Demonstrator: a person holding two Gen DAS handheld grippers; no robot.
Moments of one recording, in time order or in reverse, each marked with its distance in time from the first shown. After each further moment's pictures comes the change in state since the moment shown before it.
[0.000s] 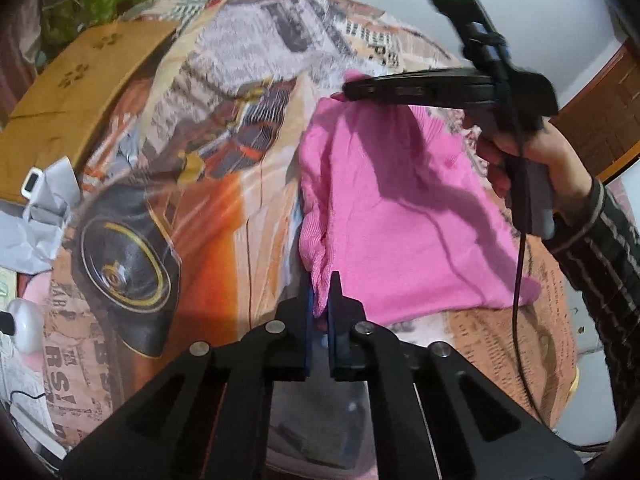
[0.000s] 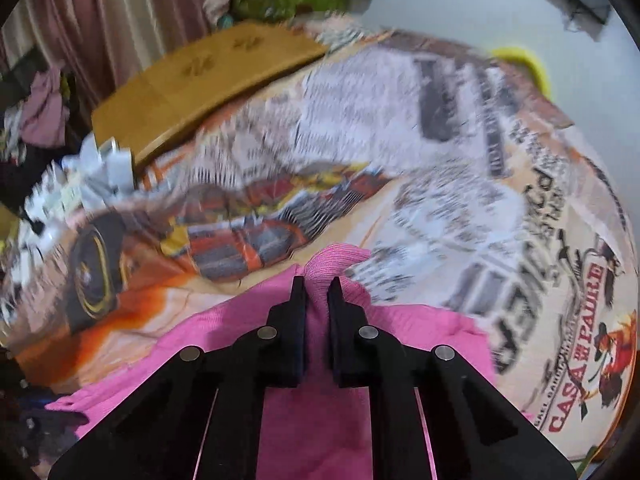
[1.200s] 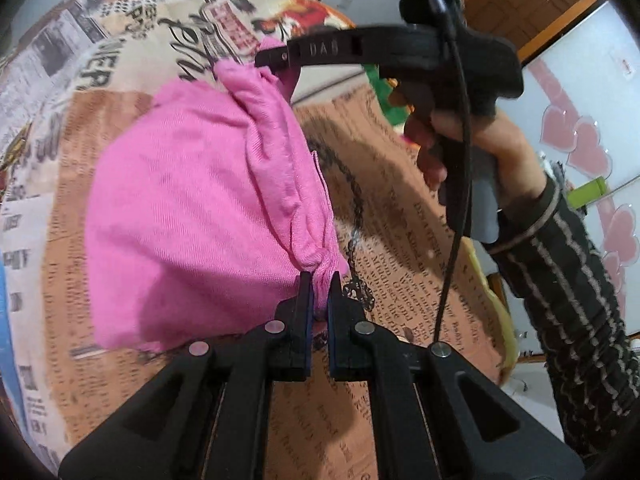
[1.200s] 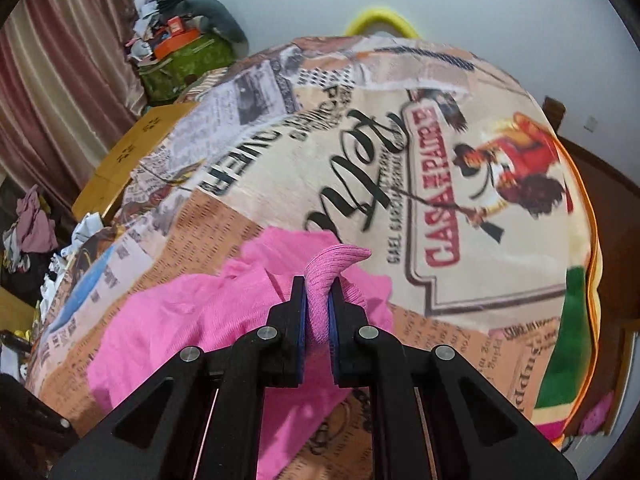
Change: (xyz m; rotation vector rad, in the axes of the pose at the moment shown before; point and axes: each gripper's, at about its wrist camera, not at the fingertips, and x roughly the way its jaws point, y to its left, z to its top) left arm 0.097 -0.268 -0.011 0.340 0.259 -0.225; right arm -0.115 -0.181 -0.187 0.409 -0.124 -0.015
